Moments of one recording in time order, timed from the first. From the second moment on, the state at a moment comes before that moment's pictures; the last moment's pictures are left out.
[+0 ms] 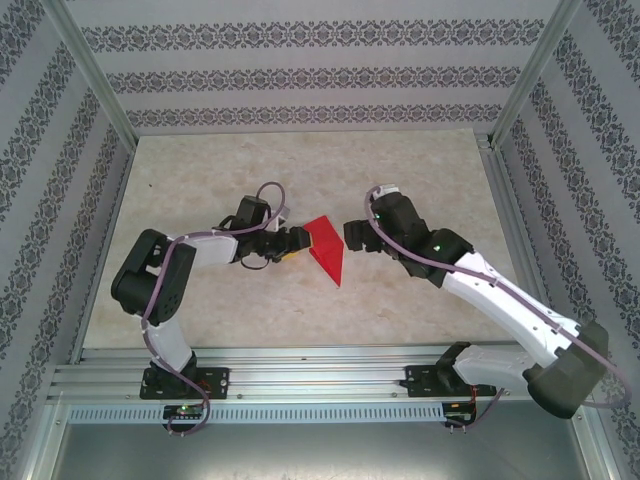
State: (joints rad) left arm -0.42 1.82 0.92 0.07 0.69 -0.76; right arm 0.67 1.13 1.02 -0.61 0.25 0.35
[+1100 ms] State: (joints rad) left arm -0.35 1.84 1.00 0.09 0.94 -0.53; right arm 0.30 1.71 0.88 0.08 -0.80 0.40
